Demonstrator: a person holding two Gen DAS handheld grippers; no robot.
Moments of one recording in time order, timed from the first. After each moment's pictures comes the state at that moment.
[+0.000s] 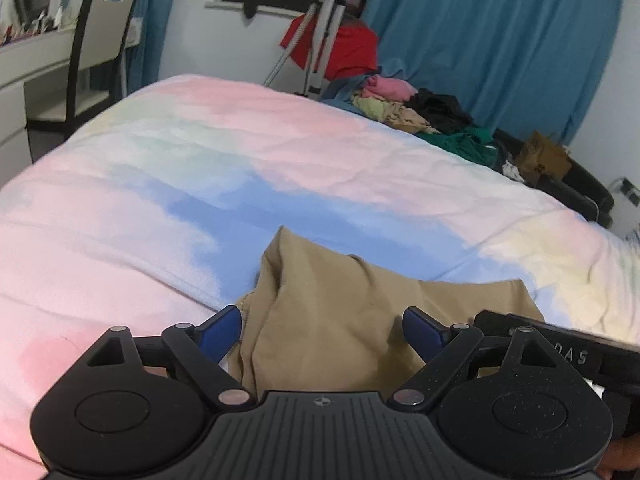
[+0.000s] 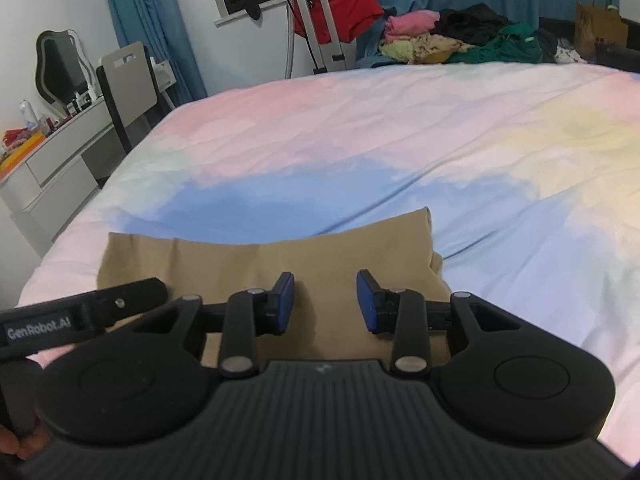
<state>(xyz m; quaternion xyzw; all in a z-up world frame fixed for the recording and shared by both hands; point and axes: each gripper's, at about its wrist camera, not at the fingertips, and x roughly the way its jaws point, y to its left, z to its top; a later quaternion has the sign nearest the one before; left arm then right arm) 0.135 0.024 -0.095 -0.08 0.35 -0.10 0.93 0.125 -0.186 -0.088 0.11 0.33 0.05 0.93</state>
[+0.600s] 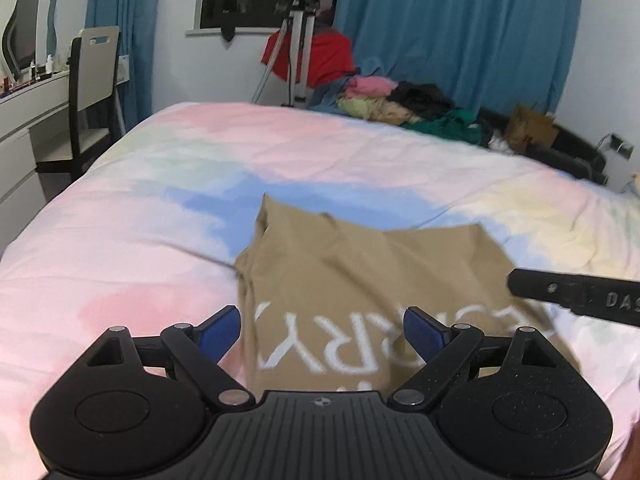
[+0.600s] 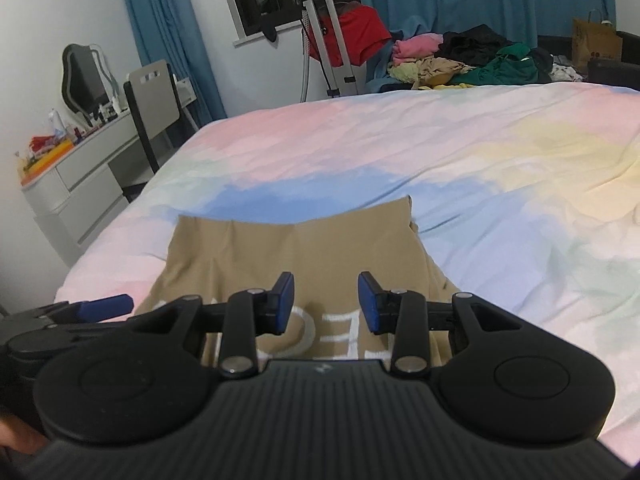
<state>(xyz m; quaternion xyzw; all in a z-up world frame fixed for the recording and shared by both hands) 0.055 0.012 -0.077 -0.01 0.34 -0.09 0.94 0.048 -0.191 -0.056 0.12 0.31 0.06 0.94</state>
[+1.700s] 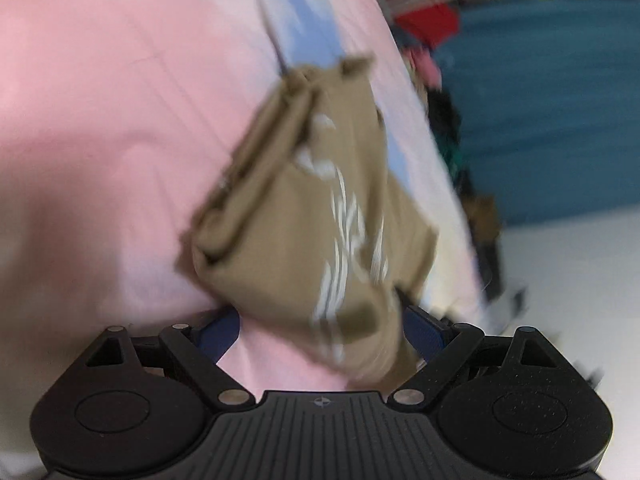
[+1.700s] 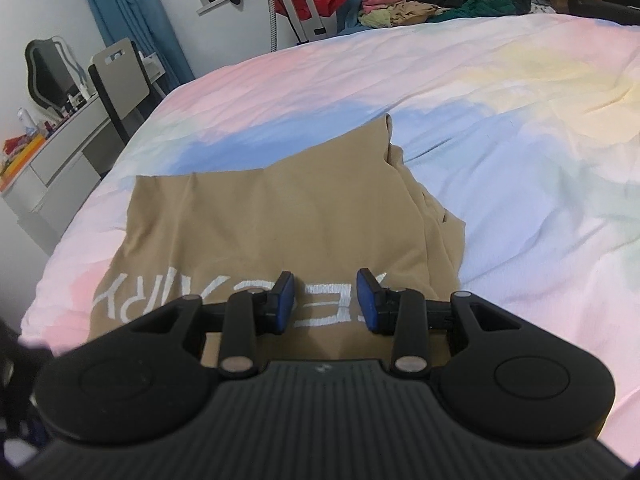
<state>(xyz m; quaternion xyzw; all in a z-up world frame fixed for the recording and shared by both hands) 0.031 0.096 -0.146 -0.48 0.44 -0.14 0.74 0.063 -0.190 -0.099 0.16 0.37 0.03 0.91</state>
